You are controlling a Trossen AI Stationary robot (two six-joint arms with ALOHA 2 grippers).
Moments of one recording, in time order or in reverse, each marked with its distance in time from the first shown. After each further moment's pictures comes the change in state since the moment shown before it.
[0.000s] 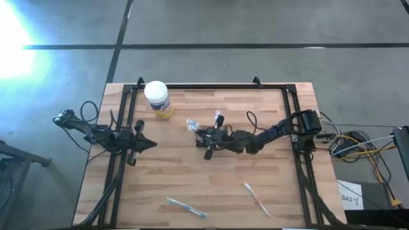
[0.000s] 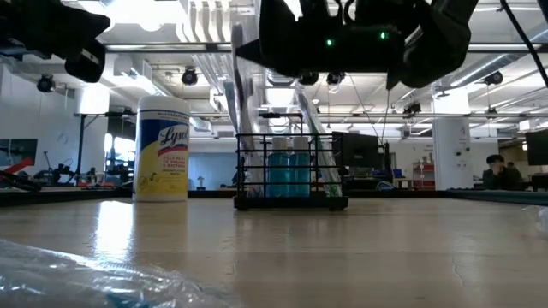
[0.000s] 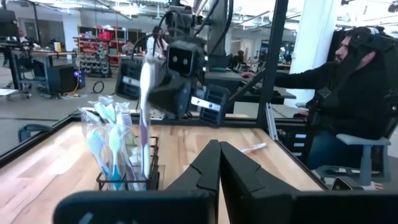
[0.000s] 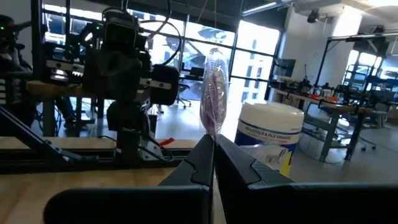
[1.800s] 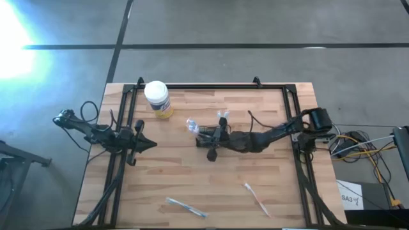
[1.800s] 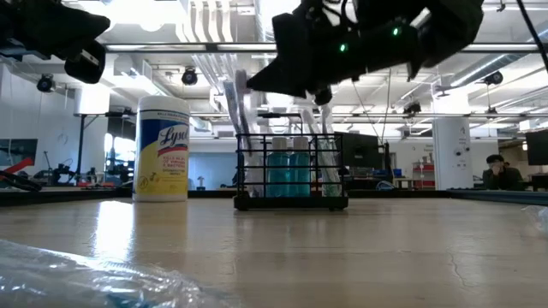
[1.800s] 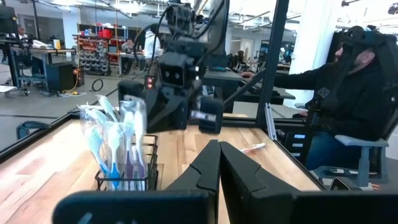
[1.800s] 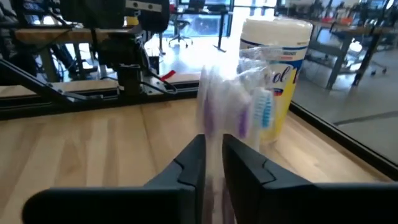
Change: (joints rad) left arm 0.000 0.000 -0.001 -0.002 0.001 -0.014; right arm 0.009 -0.102 -0.026 -0.396 0.038 0.246
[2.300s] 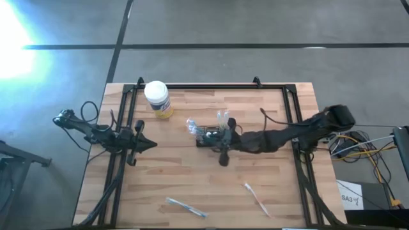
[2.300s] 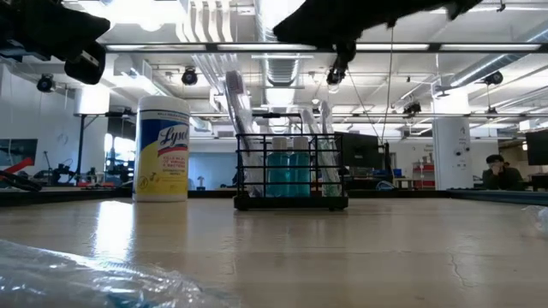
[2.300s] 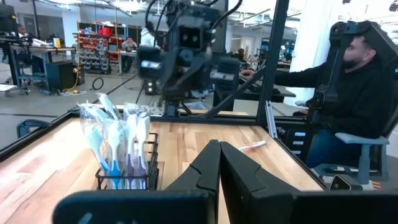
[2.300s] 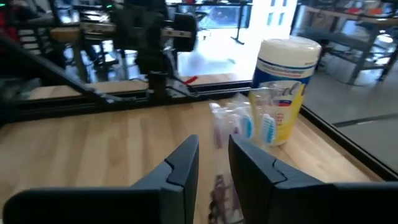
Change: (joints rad) left arm 0.000 0.000 0.000 -0.008 0.000 0.000; right arm 0.083 -0.274 0.000 -0.333 -0.007 0.046
